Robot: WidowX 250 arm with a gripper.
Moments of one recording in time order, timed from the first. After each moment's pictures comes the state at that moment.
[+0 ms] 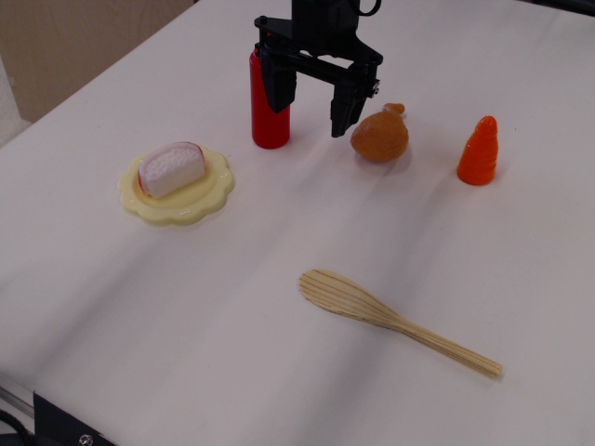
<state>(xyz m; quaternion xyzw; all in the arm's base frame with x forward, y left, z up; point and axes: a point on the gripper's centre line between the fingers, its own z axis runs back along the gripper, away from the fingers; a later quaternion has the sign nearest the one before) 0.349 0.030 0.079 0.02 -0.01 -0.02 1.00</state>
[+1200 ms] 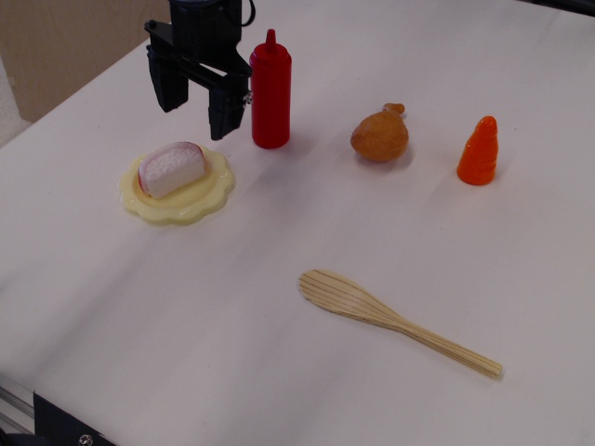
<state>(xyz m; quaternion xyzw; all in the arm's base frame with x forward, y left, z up) 0.323 0.126 0.062 0.06 0.00 -0.05 1.00</state>
